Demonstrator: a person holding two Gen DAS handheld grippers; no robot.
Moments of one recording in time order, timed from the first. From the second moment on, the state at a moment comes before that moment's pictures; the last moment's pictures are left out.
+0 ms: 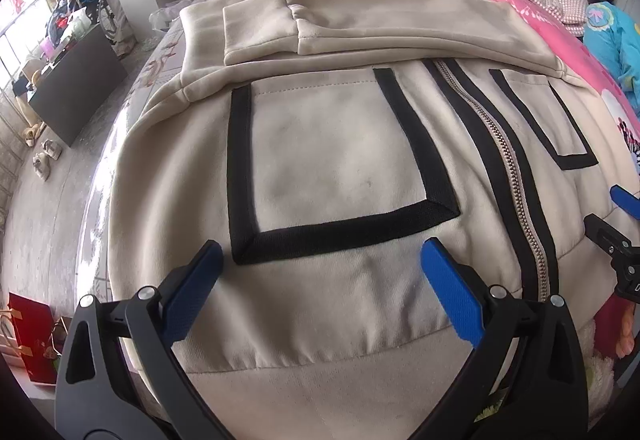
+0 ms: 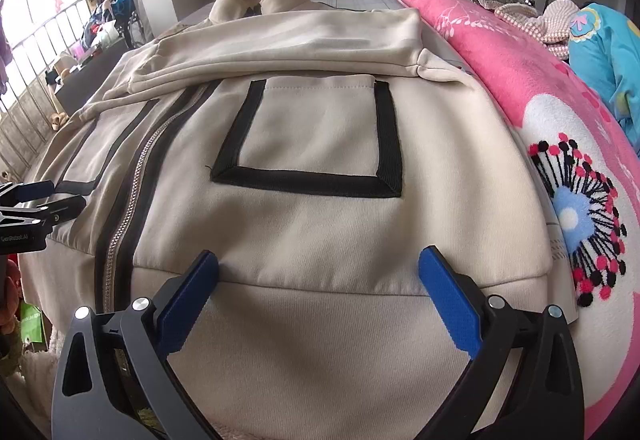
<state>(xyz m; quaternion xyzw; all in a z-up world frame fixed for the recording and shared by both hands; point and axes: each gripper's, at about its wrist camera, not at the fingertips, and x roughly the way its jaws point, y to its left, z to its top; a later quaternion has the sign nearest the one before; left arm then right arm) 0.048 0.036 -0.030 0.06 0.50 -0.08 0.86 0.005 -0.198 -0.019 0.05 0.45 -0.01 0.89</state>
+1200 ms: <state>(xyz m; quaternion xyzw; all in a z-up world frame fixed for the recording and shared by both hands) -0.056 0.180 -0.063 -0.22 0.47 -0.14 0.84 0.005 -0.198 -0.019 0.02 0.46 0.02 0.89</state>
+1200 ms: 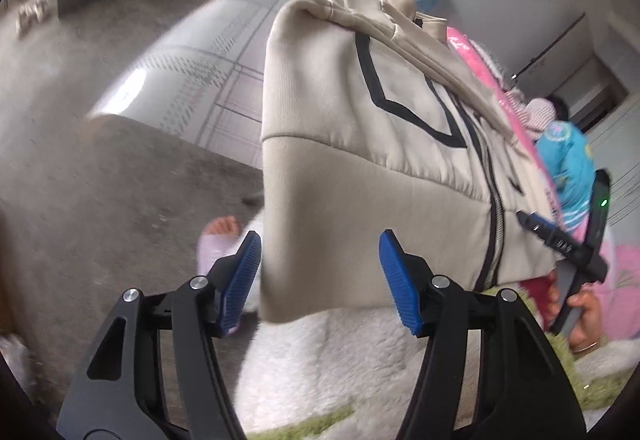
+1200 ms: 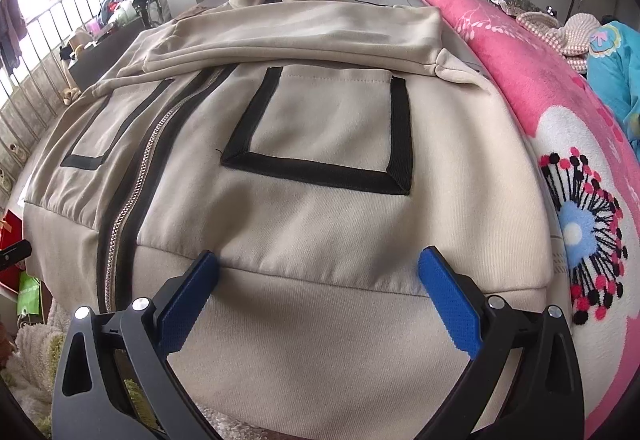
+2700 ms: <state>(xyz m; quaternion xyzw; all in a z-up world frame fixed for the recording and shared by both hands) -0.062 0.124 -0.020 -0.01 0.47 -0.10 0.88 -0.079 -0.313 -0.030 0.28 0.50 0.00 0.82</state>
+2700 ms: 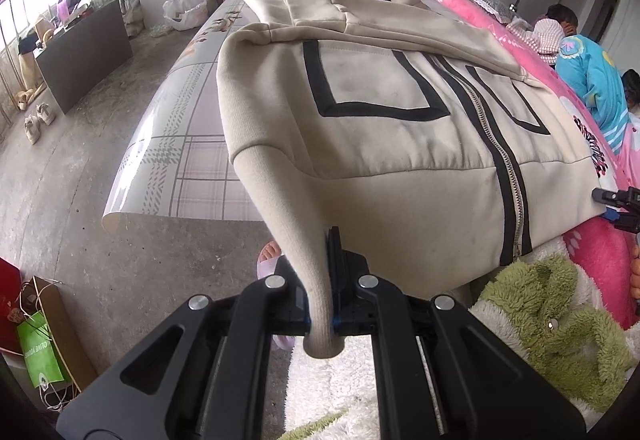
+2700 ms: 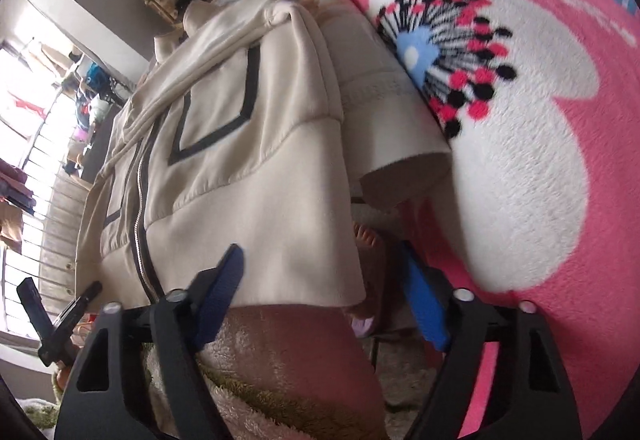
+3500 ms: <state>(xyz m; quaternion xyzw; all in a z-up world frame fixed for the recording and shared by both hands) 0.050 0.158 0.044 -0.18 0.42 -0.15 0.88 0.018 -0.322 0.065 0.29 0.38 0.07 0.88</state>
